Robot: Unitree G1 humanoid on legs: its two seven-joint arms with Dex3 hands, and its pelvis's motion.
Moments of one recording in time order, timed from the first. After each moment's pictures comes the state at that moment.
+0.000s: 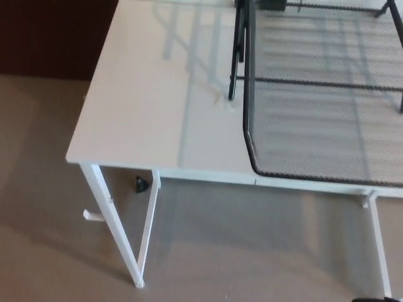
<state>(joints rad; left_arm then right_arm) 0.31 0.45 0.24 0.69 -0.16 -0.20 -0.41 0.28 -0.35 -0.03 0.55 -0.04 -0.24 0.20</state>
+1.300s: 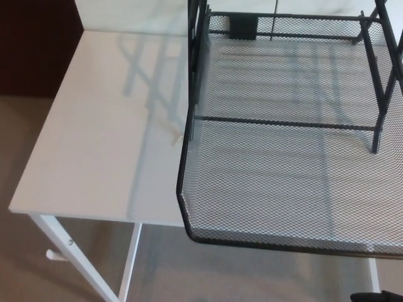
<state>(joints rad) 0.30 0.46 0.23 0.69 -0.16 -0.21 -0.40 0.25 -0.37 -0.01 0.56 -0.08 -0.23 0.17</state>
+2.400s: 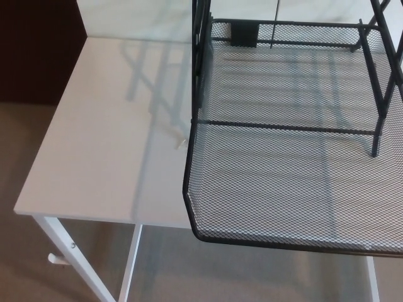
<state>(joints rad) 0.29 0.45 0.23 0.69 -0.16 -0.21 -0.39 0.94 -0.31 -0.12 -0.29 -0.11 -0.60 0.12</state>
